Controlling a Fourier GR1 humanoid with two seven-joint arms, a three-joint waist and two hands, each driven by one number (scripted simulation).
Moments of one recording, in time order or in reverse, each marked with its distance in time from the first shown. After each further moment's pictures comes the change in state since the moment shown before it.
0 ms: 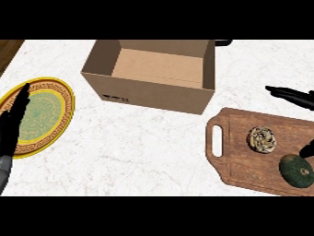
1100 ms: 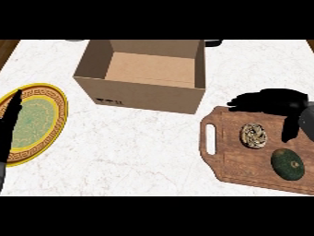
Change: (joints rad) left arm 0.048 -0.024 0.072 0.016 -0.044 -0.027 -0.019; right arm -0.274 0.193 0.273 0.301 0.505 -0.115 -0.048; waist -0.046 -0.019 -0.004
